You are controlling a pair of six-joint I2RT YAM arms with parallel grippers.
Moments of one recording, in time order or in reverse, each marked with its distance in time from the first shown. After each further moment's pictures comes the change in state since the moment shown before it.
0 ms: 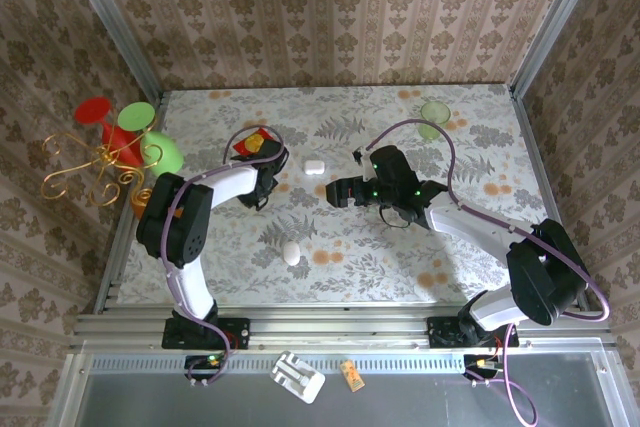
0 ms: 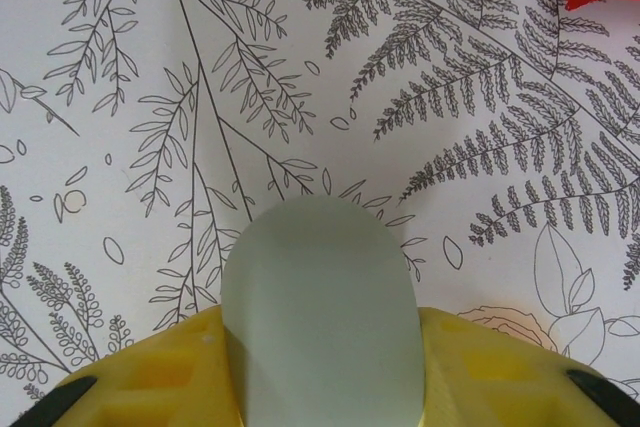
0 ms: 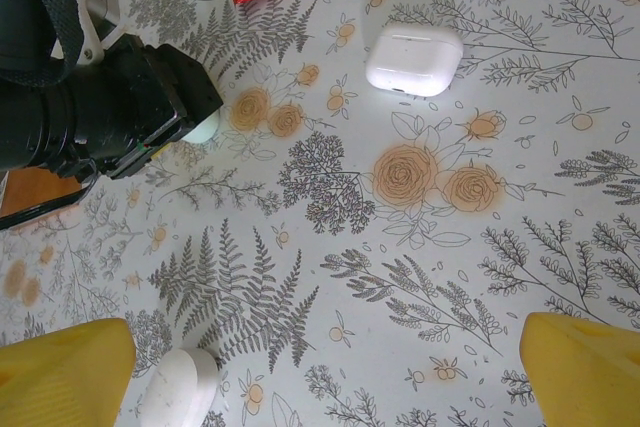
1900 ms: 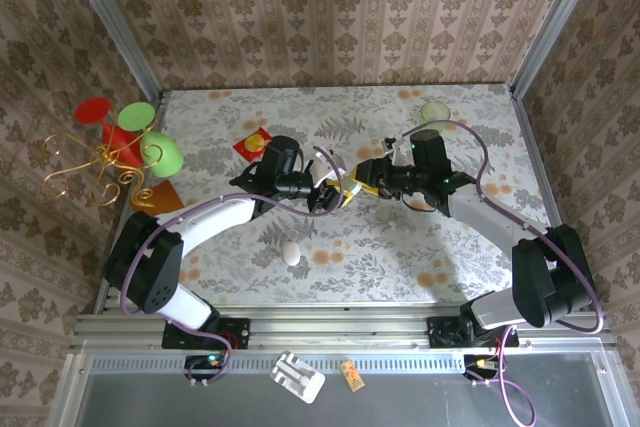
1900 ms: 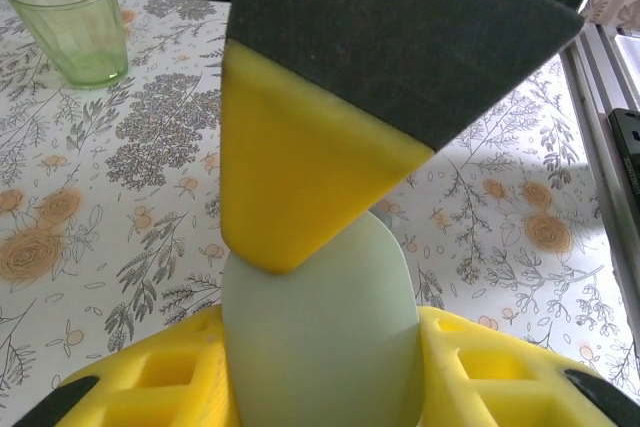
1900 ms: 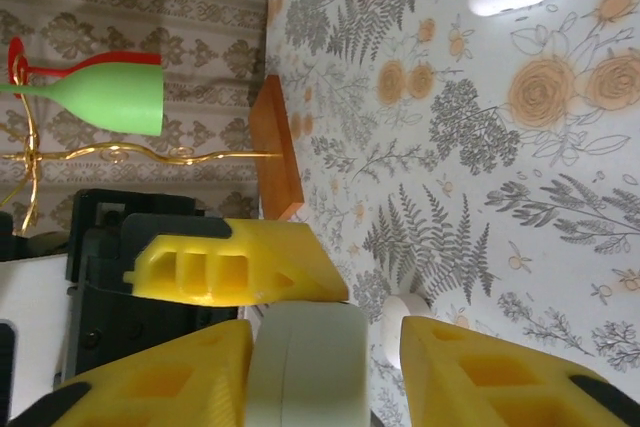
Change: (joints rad) left arm -0.213 -0.312 -0.153 0.584 1.129 1.456; right arm -0.261 -0.031 -0.032 0.079 -0.566 0.439
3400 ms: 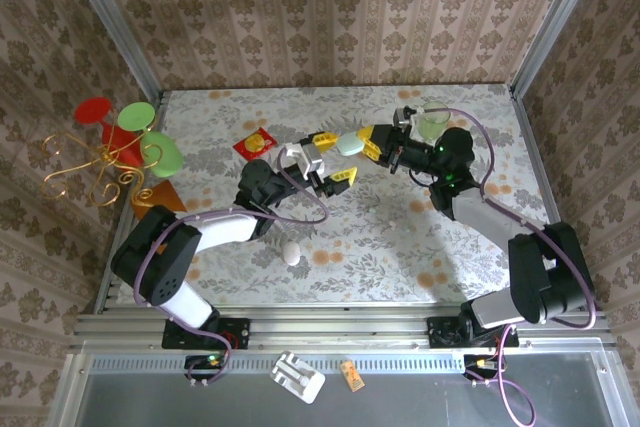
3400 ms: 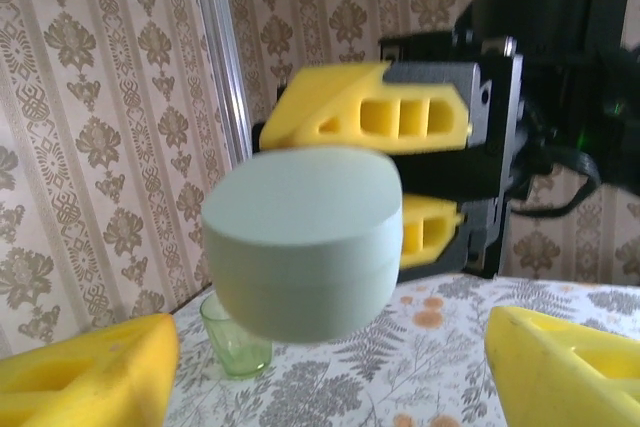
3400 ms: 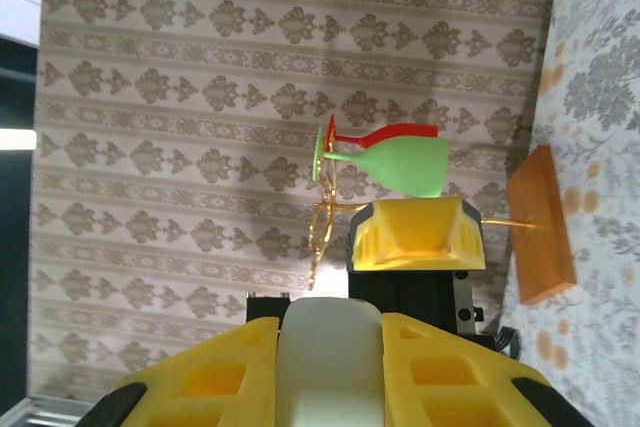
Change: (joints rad) left arm 0.001 0.055 -0.243 1.126 -0.126 -0.297; right arm -0.074 0.026 -0.084 0.907 -0.119 0.739
